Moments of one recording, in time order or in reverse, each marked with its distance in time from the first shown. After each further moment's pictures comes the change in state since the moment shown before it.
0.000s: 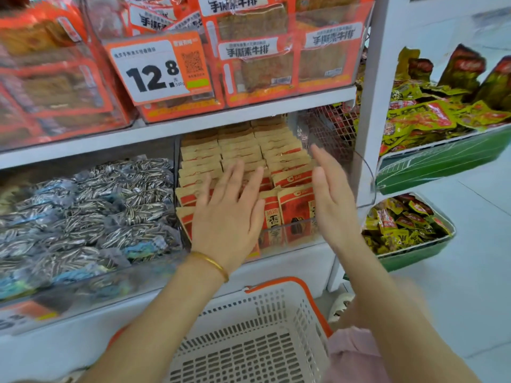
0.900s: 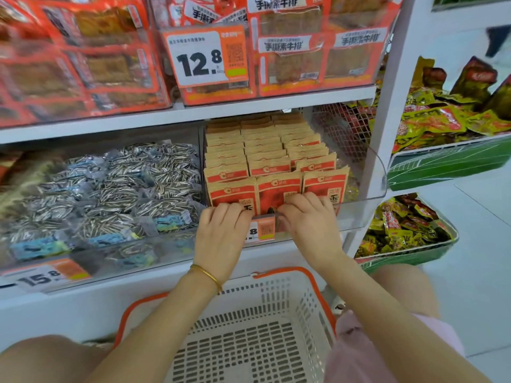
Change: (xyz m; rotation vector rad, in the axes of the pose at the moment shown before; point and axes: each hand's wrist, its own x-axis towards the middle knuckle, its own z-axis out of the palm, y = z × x) left_hand -0.060 -0.044 0.057 0.148 0.366 0.141; right_hand -0.049 0.019 0.044 -0.777 -0.039 -0.583
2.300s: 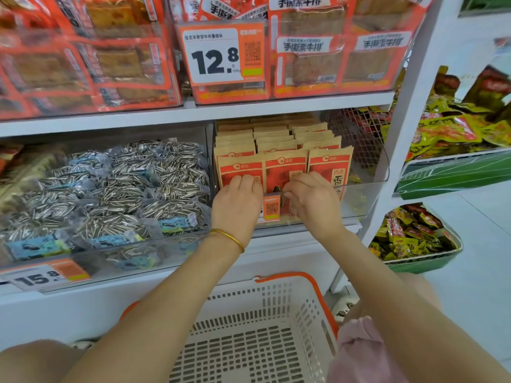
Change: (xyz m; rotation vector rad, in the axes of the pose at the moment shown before) left_hand 0.063 -0.006 -0.002 0.003 -0.182 -0.038; right_hand 0.047 0.020 0.027 0.222 0.019 -0.029
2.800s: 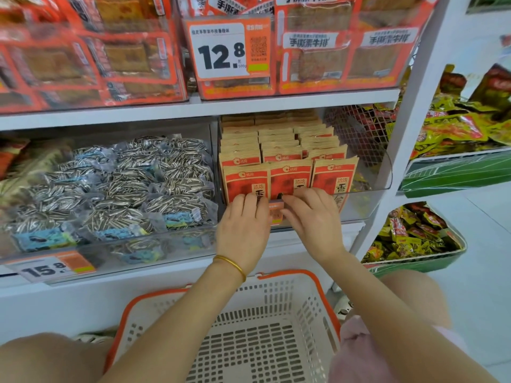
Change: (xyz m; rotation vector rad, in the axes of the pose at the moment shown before) left_hand -0.044 0.017 0.025 -0.024 0.030 -0.091; right_hand -0.040 -0.017 0.004 -0.066 0.002 0.083
